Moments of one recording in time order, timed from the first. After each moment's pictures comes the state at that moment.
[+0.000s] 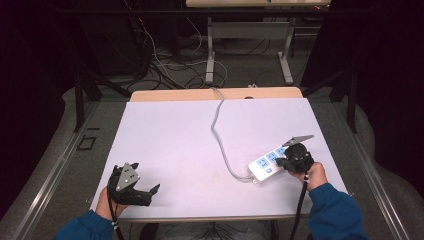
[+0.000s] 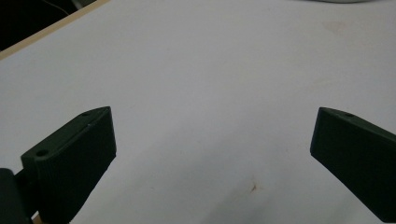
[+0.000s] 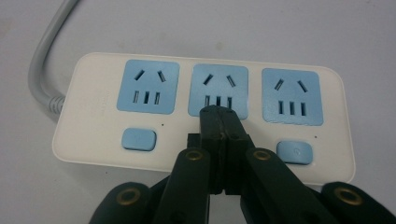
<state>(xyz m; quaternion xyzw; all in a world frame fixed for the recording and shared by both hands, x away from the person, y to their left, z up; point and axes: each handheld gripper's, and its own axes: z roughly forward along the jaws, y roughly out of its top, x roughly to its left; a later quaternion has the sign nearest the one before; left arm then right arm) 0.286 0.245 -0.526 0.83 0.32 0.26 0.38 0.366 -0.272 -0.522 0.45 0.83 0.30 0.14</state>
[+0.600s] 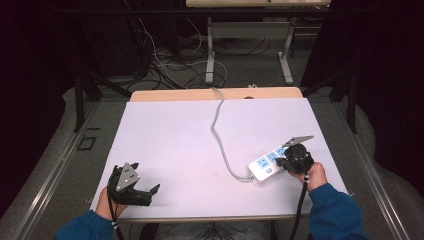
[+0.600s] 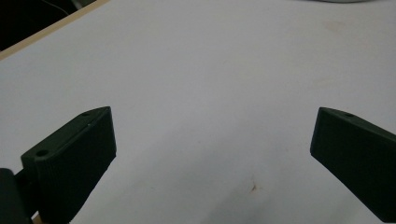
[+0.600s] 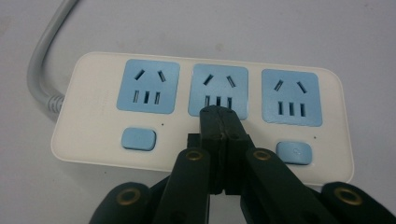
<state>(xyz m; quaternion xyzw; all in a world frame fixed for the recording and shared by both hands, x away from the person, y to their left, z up) 0.286 0.245 -0.525 0.83 0.32 0.26 0.38 0.365 -0.272 -0.521 0.44 0.83 0.30 0.15</state>
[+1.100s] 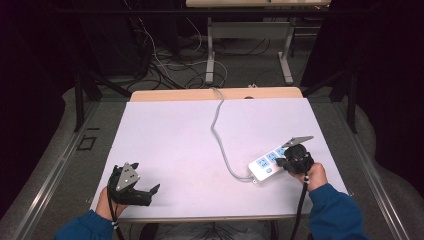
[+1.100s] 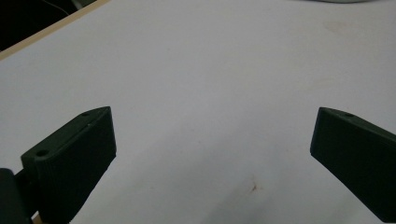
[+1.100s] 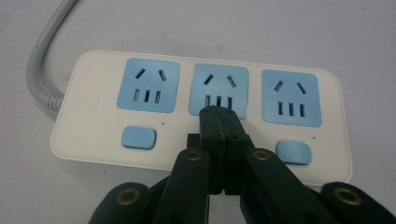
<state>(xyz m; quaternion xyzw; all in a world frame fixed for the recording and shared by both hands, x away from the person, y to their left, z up) 0.286 0.245 -0.525 0.83 0.32 0.26 0.38 0.365 -0.272 -0.521 0.43 0.84 0.29 0.16</state>
